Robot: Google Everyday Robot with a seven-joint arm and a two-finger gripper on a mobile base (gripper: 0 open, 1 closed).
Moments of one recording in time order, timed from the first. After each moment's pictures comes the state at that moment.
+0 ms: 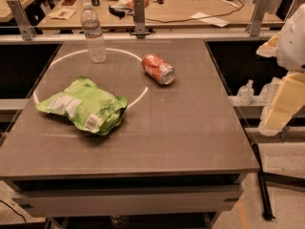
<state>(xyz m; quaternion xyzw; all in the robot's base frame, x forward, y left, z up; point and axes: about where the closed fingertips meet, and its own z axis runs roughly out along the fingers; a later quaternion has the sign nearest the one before) 0.438 -0.217 0.976 -0.60 0.78 -0.03 0.16</state>
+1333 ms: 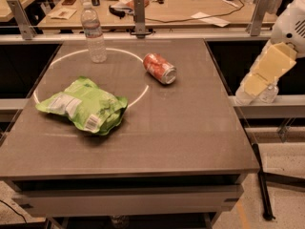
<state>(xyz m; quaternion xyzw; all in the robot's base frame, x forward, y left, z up) 0.476 -0.218 0.977 -0.44 0.88 0.09 0.16</state>
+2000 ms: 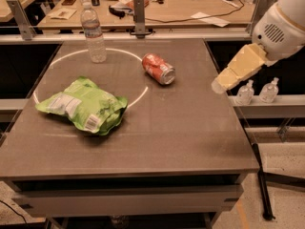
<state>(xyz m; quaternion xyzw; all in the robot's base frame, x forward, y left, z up) 0.506 -0.210 0.959 -0.31 0.94 0.07 0.16</state>
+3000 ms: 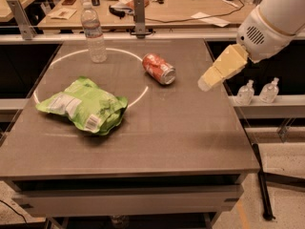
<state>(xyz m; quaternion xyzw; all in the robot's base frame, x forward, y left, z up) 0.527 -0.188 0.953 -0.31 0.93 0.06 0.19</state>
